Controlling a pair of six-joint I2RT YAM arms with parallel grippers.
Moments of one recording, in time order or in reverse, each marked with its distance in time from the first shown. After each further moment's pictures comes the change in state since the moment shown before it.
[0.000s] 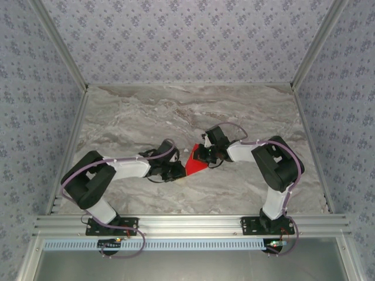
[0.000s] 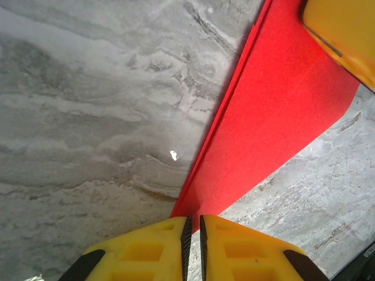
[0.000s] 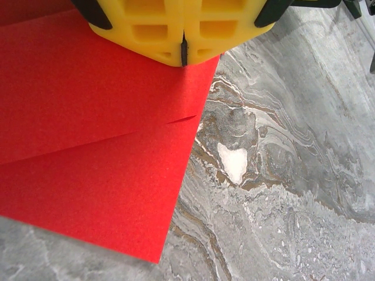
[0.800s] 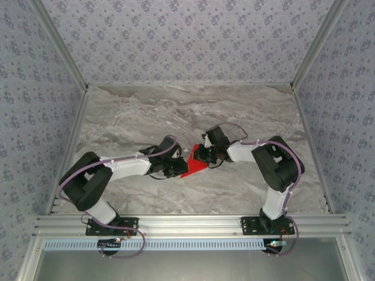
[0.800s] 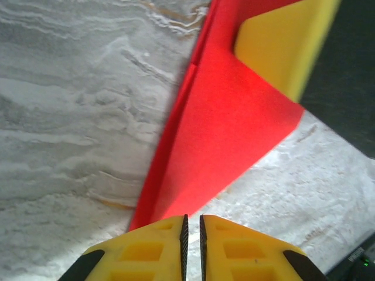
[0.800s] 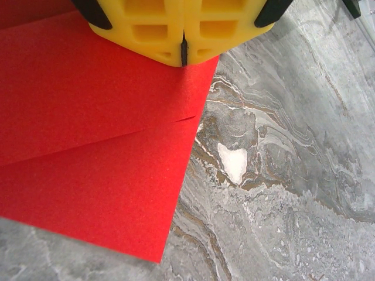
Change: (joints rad) left arm -0.011 -0.026 0.066 -0.045 -0.027 0.006; right arm 0.000 -0.002 -0.005 0.008 0.000 0.003
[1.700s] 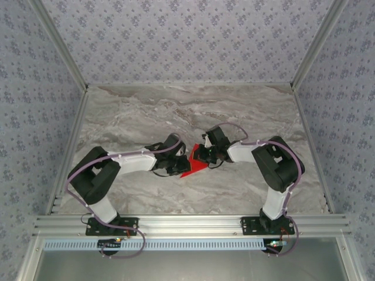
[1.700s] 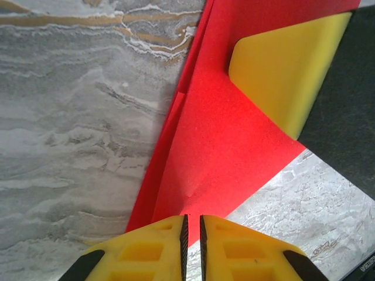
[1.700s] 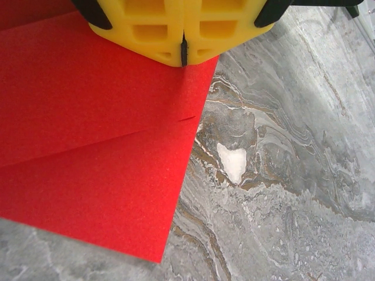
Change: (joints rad) left arm -0.002 0.097 0.085 -0.040 -0.010 0.032; right arm 0.000 -0.003 -0.008 0.013 0.000 0.007
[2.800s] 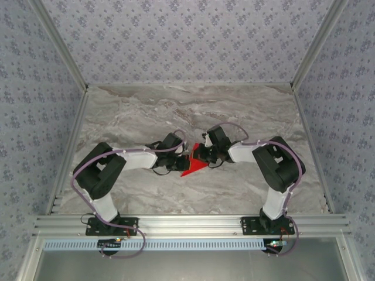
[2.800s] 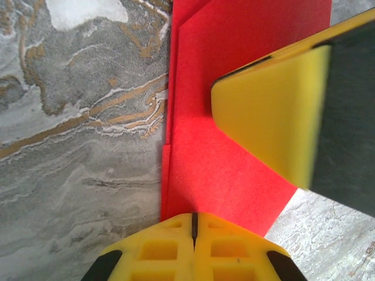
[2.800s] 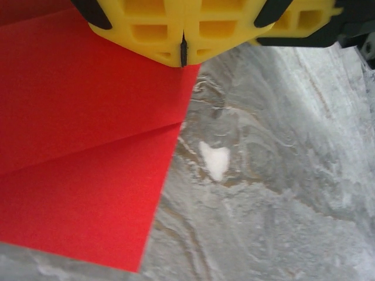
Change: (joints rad) left arm 0.043 0.067 -0.001 0.084 0.021 0.315; right arm -0.010 -0.005 -0.011 0.040 -0.031 0.010
